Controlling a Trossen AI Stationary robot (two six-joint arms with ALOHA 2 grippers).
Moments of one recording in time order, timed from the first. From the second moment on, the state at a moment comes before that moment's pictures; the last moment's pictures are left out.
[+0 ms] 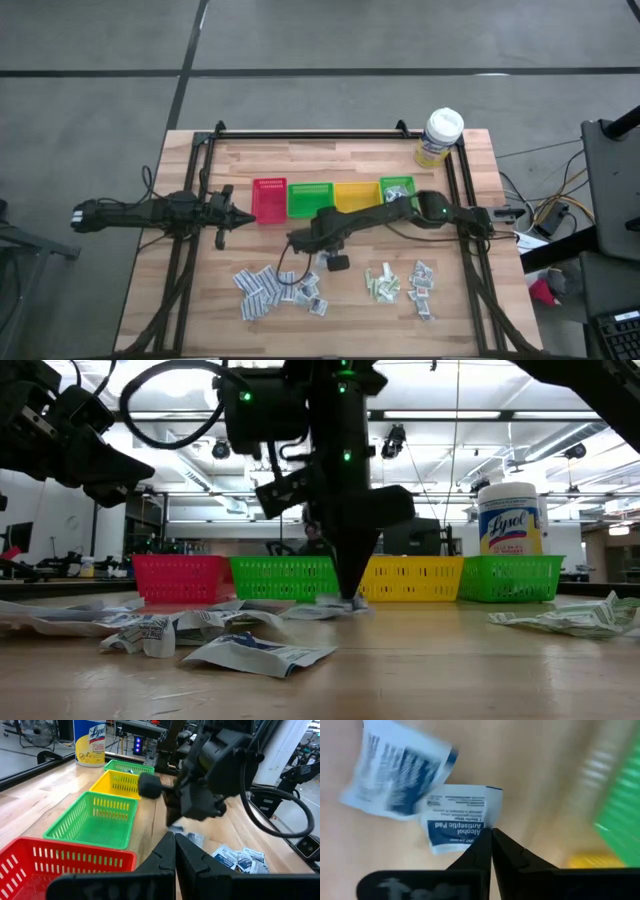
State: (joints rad) left arm 0.00 0.15 0.06 -0.13 0.00 -0.21; right arm 0.14 2.38 2.01 -1.25 0.17 -0.01
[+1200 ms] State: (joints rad) left arm 0.00 0.15 0.06 -0.13 0.00 -0.21; right arm 0.22 2.36 2.14 -1.57 0.07 0.19
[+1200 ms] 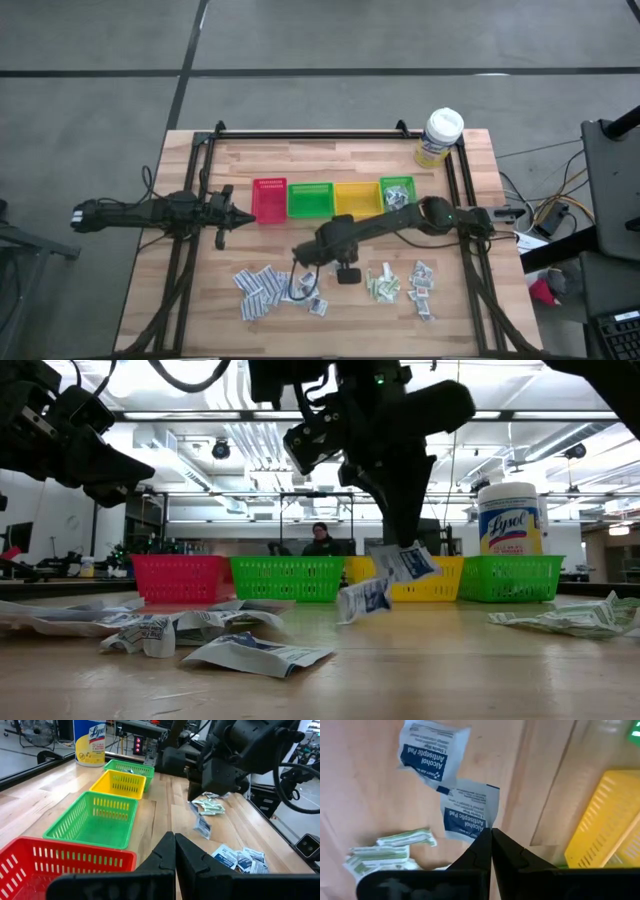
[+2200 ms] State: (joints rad) left arm 0.00 0.15 0.06 -0.13 0.00 -0.21; right arm 0.24 2.34 2.12 -1.57 0.10 0.30
